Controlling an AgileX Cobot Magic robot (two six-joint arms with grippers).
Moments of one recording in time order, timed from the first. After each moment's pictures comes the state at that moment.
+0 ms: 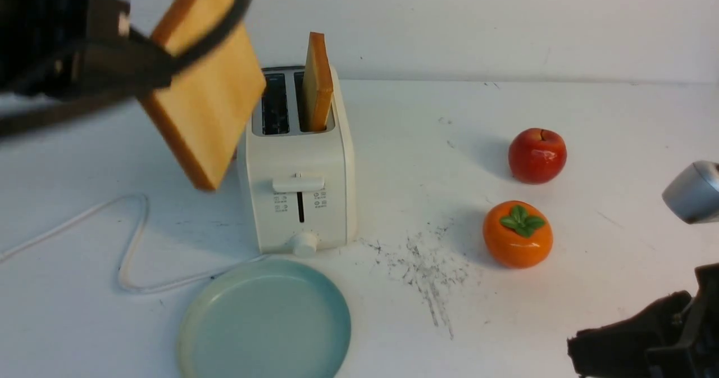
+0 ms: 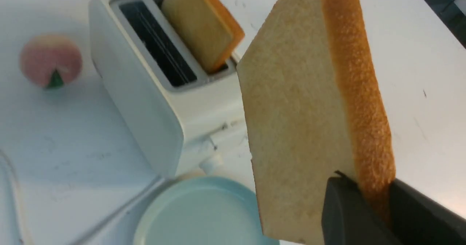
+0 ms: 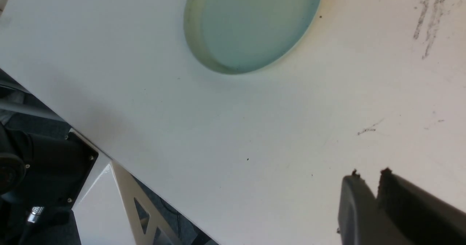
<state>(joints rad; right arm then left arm) 0.34 0.91 -0.79 0.68 0.94 -0.31 -0.16 1.06 -1.21 -0.52 0.94 0.15</state>
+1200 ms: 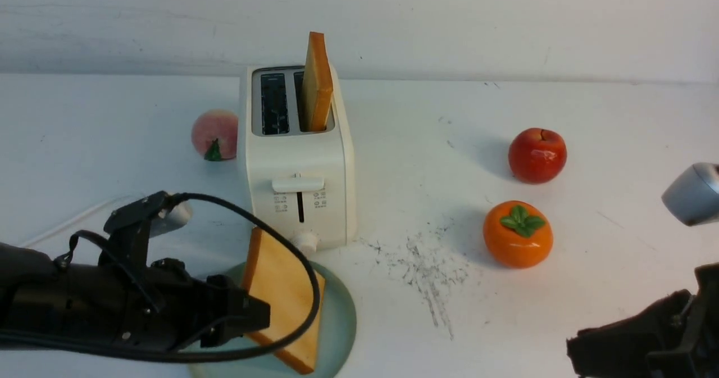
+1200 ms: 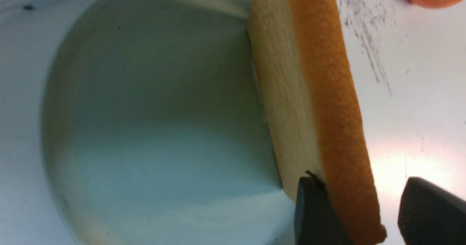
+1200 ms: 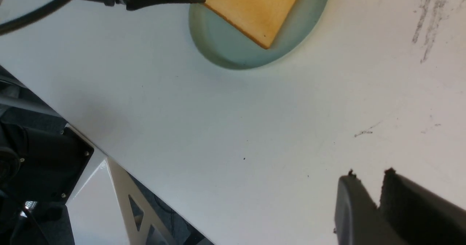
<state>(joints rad) 0.34 0.91 -0.79 0.68 0.94 -0.34 -0.16 1.36 -0.57 -1.24 0.54 0.86</state>
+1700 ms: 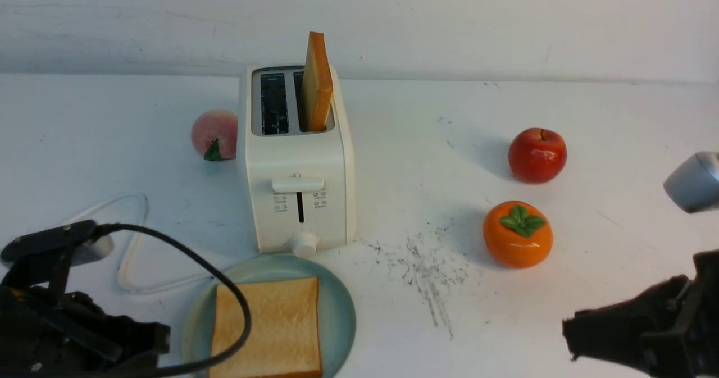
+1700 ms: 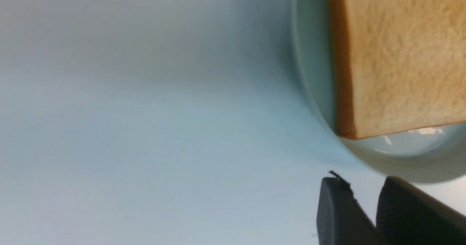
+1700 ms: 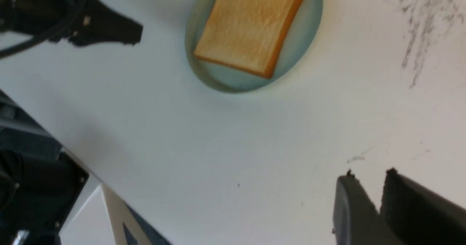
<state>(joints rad) 0.34 0.93 -0.79 0.70 0.84 -0.35 -0.10 1.13 -0.57 -0.36 0.65 -0.04</state>
